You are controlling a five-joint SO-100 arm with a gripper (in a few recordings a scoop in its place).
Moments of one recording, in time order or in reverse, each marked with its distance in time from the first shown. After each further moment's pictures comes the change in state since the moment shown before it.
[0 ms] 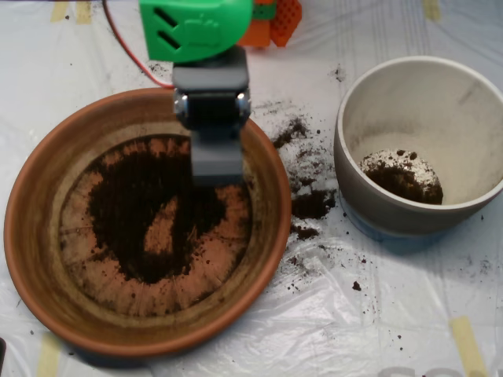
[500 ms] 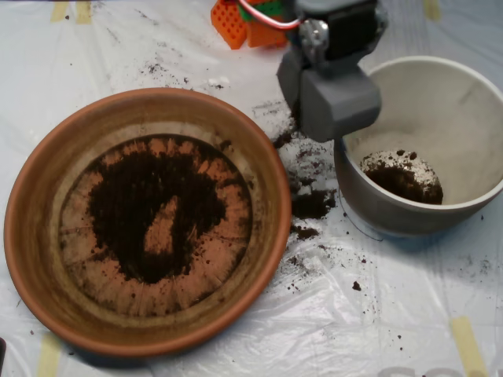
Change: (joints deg) arm -21.4 5.9 -4.8 5.2 -0.2
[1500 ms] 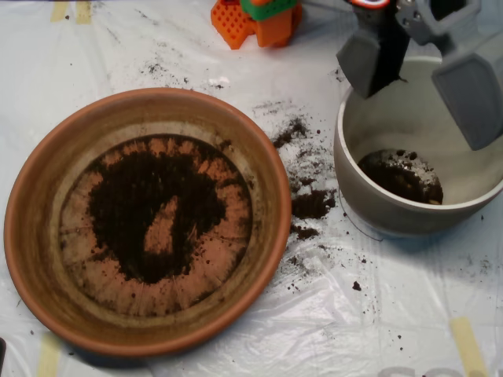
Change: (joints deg) arm -11.4 -8.7 -12.6 8.2 0.1
